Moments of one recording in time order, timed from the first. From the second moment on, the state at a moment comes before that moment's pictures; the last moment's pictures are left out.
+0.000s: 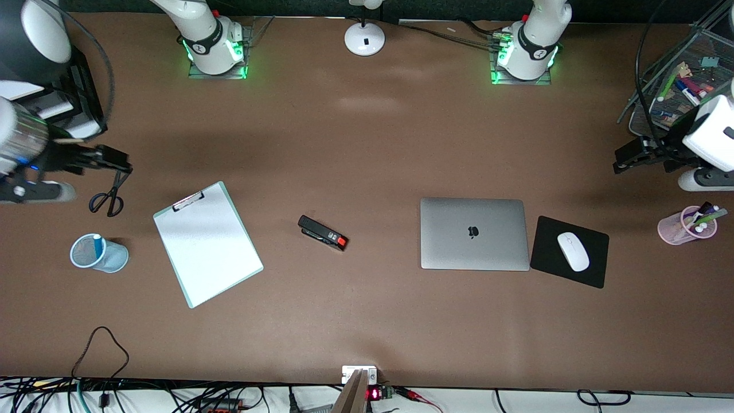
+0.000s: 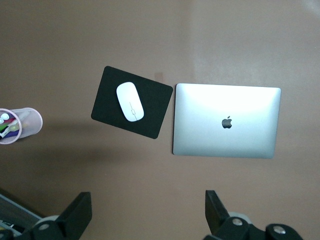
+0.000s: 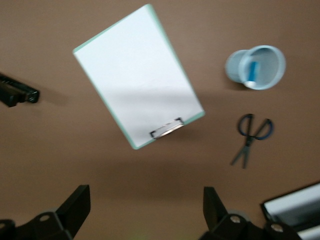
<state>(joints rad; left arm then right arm) 0.24 0.10 -0.30 -1.53 0.03 1.62 -0.10 0.05 0.18 -0.05 -1.46 -0.01 1.53 0.00</state>
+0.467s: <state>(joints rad) 0.24 -0.04 -0.31 -1.68 0.03 1.70 -0.10 -0.02 0.09 -0.05 -1.51 -0.01 1.49 0.00</state>
